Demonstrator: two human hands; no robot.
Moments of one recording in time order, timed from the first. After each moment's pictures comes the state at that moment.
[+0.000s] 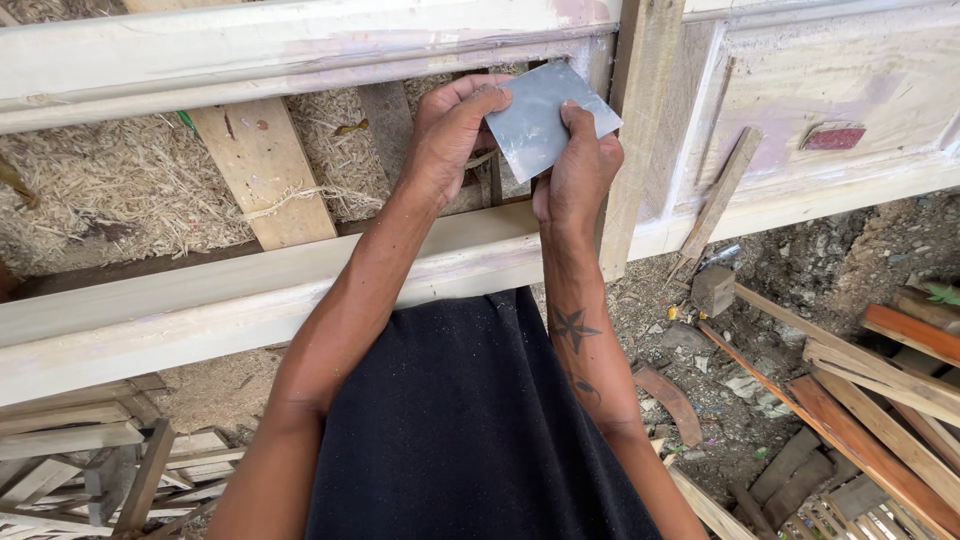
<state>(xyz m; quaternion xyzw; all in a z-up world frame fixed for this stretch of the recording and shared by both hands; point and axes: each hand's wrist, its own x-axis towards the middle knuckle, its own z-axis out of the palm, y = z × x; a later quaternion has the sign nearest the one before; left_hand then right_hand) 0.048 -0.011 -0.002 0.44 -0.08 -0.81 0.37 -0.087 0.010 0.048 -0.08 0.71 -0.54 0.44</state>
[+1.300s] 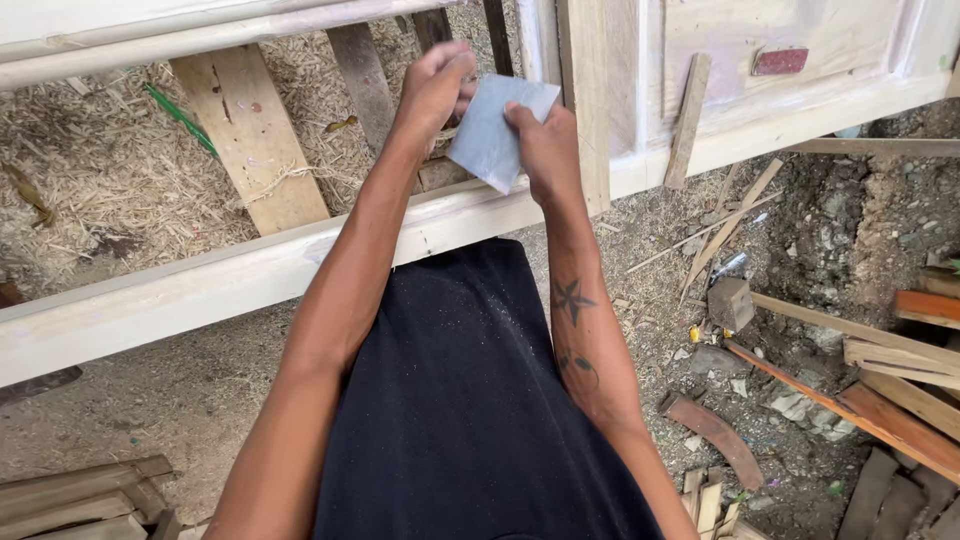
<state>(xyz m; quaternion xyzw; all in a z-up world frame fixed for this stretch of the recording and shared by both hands) 0.032 0.023 -0.041 0.51 -0.32 -0.73 0.32 -0.108 0.091 0.060 -0.30 0.73 -0.37 0.49</state>
